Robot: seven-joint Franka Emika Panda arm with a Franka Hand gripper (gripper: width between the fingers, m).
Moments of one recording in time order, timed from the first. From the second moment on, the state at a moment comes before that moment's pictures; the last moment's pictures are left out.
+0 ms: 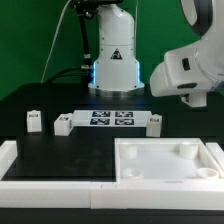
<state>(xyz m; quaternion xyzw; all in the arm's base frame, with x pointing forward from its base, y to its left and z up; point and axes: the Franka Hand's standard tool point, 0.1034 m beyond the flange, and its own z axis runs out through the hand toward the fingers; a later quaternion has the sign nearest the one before) 0.414 0.152 0.080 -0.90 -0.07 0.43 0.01</state>
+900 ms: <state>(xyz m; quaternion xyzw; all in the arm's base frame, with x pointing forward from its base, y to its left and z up) 0.483 0.118 0.123 -1.00 -0.06 -0.01 0.04</state>
